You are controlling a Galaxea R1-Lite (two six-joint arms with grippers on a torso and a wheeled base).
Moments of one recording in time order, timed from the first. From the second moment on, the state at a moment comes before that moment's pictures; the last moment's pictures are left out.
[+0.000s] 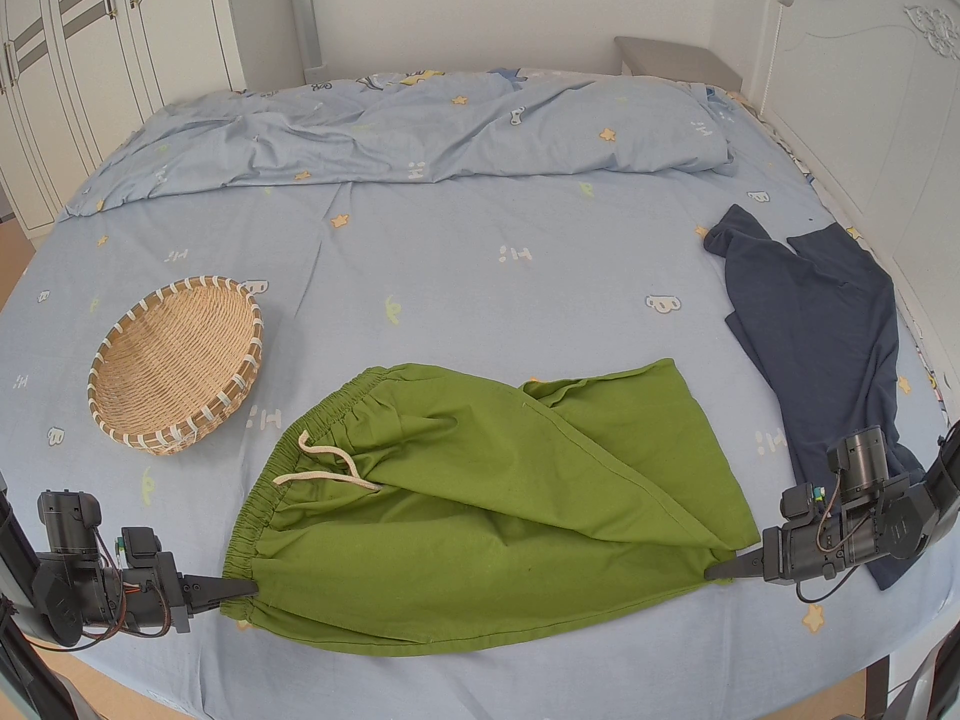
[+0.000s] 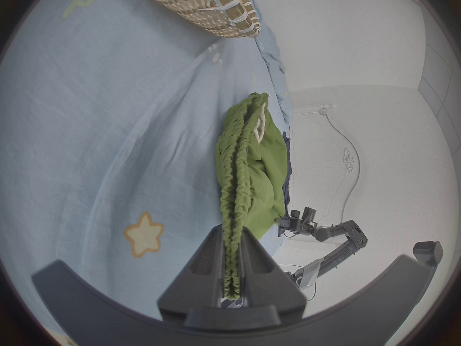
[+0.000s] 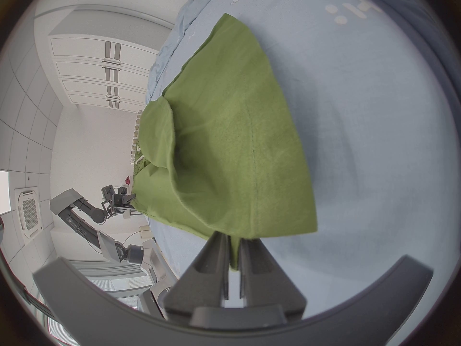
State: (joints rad) left arm 0.29 1.87 -0.06 -0.97 -1.08 -0.43; right arm 0.07 1.91 -0.41 -0.47 0.74 0.20
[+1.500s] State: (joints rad) left arm 0.25 1.94 -0.02 -0.80 -0.79 -0.12; right arm 0.05 1.82 -0.17 -0.47 0.67 0.15
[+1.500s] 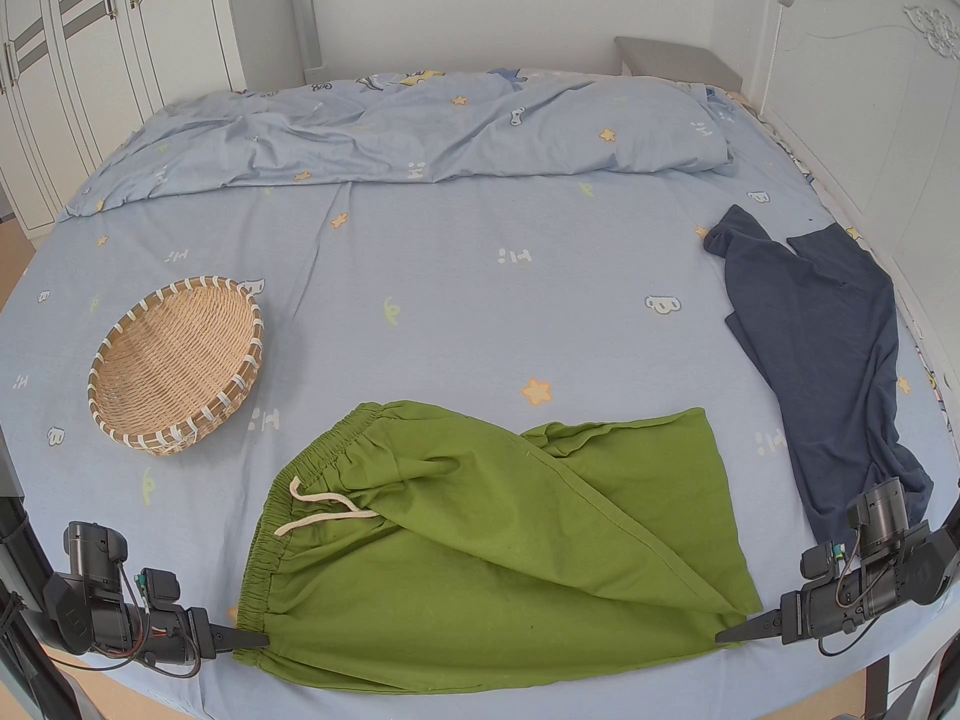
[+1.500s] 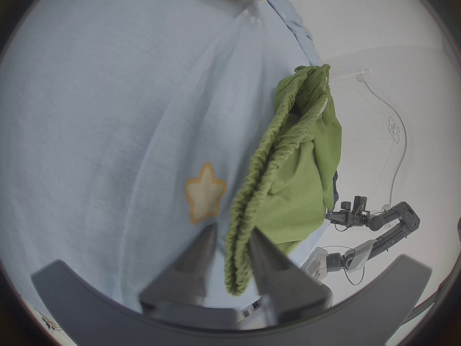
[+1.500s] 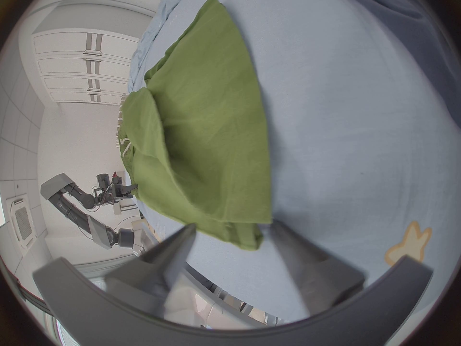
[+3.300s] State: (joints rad) left arm -0.14 1.95 -1.37 0.10 -0.49 -0.33; right arm -0.01 1.45 -0.67 -0.29 0.67 0.17
